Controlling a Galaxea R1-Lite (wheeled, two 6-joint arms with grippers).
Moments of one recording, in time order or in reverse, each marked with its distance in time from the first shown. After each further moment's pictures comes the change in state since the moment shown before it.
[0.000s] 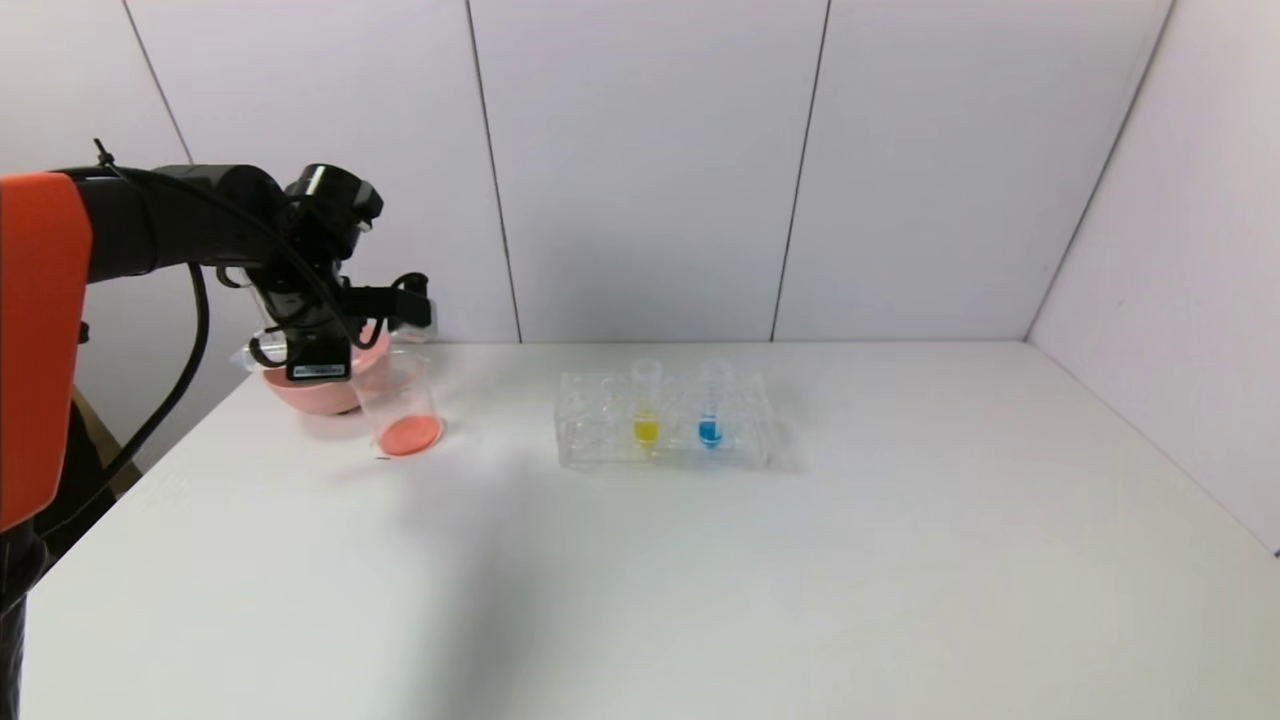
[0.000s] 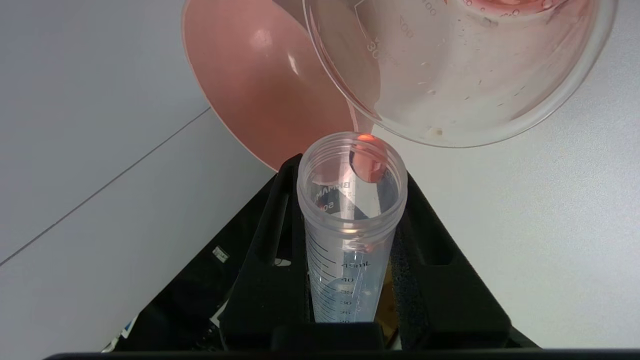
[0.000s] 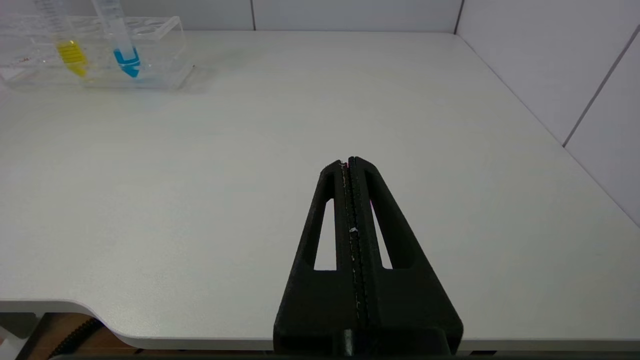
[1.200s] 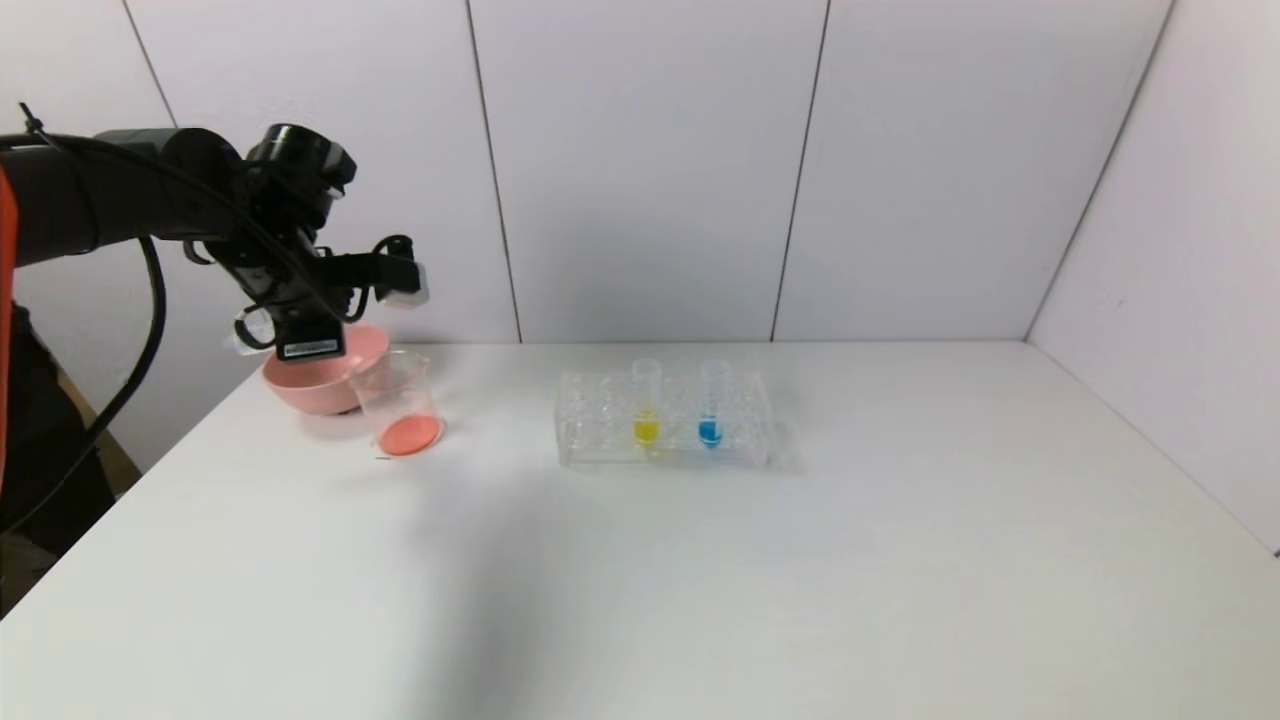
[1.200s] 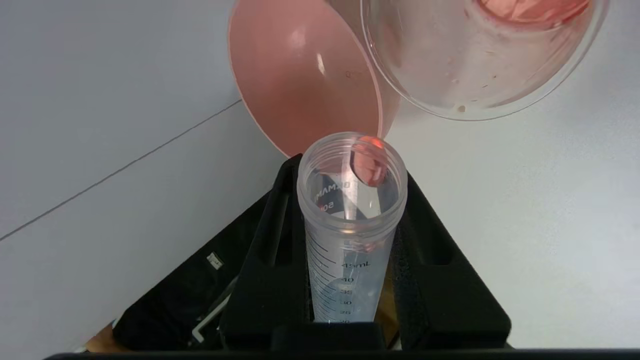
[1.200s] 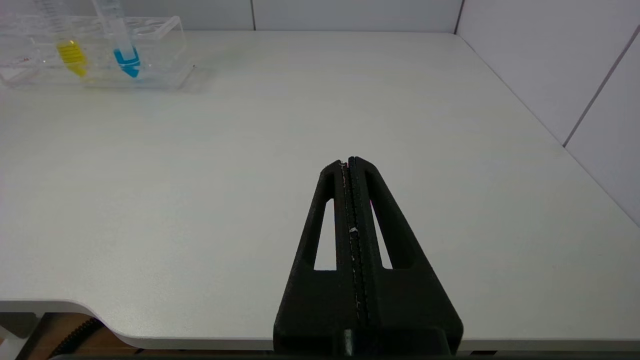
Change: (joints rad) left arm 0.009 -0.068 0.001 -0.011 -0.071 -0.058; right arm 0.000 0.000 0.000 0.000 0.000 0.000
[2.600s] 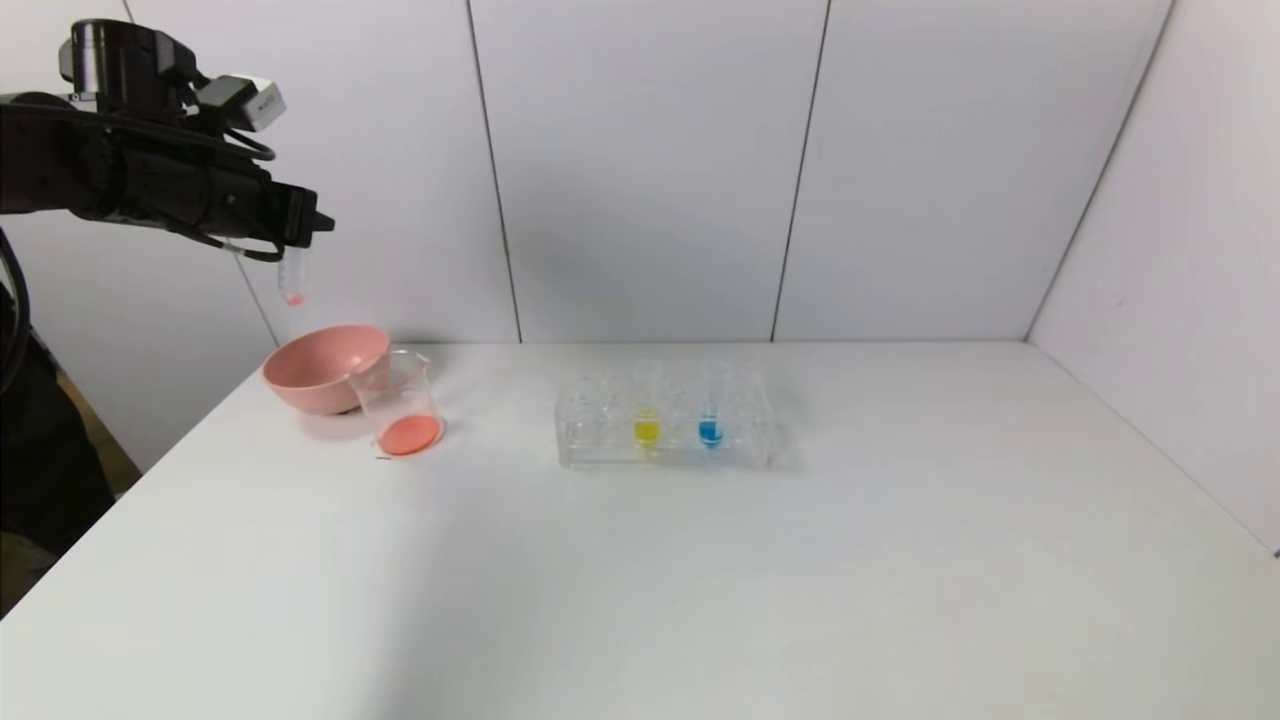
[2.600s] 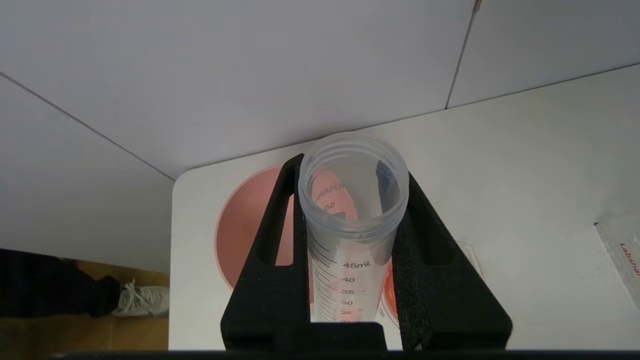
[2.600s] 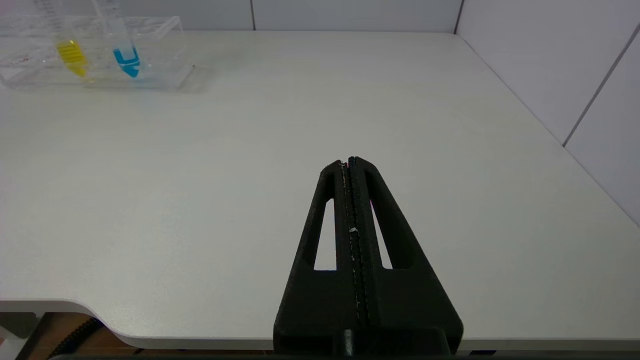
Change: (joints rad) left arm 0.167 -0.119 0.077 -0.426 -0.485 -0.973; right arm 0.000 0.000 0.000 0.000 0.000 0.000
